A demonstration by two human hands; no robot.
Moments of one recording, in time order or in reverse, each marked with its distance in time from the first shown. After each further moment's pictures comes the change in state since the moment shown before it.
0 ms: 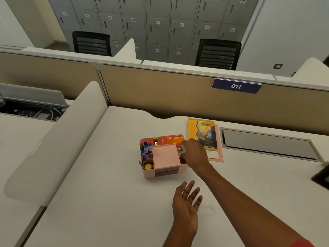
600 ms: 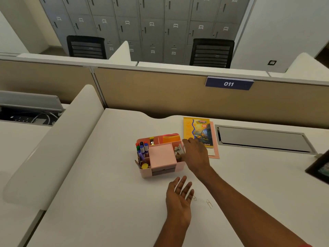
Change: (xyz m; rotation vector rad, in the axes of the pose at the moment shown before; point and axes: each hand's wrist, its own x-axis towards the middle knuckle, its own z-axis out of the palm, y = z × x) left_hand 0.000 0.013 0.002 -0.034 0.036 0.042; right_hand -0.018 0.014 0.002 -0.077 0.086 -0.040
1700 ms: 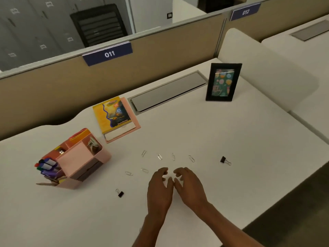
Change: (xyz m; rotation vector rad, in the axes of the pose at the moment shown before) left_hand -0.036 -0.153 -0.033 1.731 -0.496 0.631; right_hand -0.312 0.131 0.065 0.719 0.089 0.652
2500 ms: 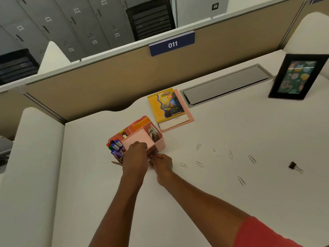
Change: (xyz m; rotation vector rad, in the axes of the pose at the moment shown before) left_hand 0.094 -0.051 -0.260 0.710 0.082 -0.176; right_hand 0.068 -0.249 0.201 0.873 -0.187 0.713
